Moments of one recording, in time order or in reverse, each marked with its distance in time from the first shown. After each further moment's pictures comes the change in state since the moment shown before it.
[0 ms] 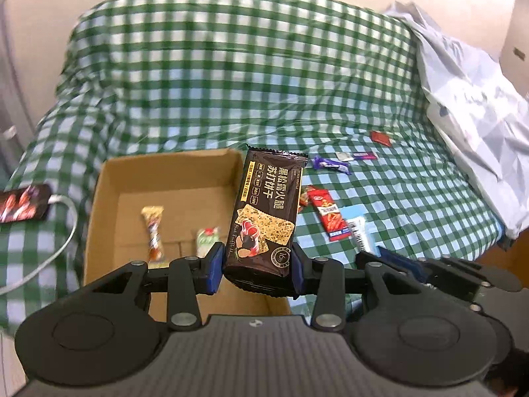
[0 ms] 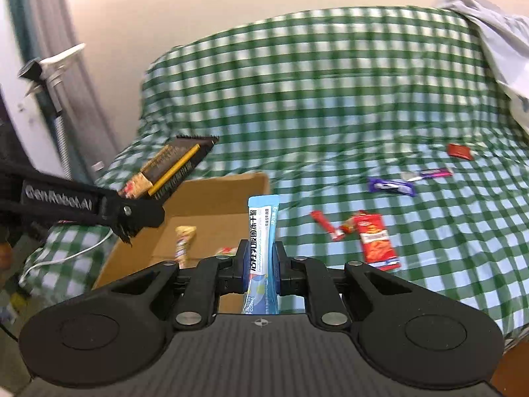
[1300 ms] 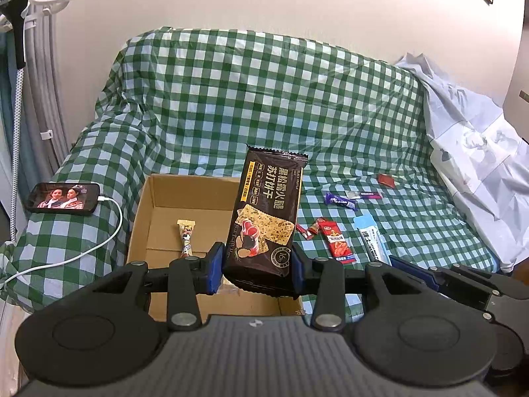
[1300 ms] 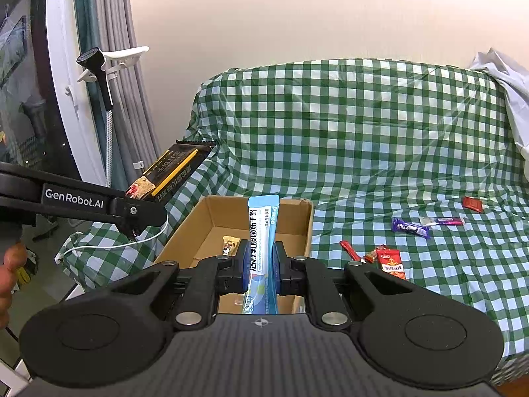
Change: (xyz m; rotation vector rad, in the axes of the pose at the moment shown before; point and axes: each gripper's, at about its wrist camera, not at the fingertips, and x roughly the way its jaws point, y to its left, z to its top) left arm -0.080 0.026 -0.030 -0.070 -0.152 0.022; right arm -0.062 0.051 -0.008 -0.125 -0.093 0.046
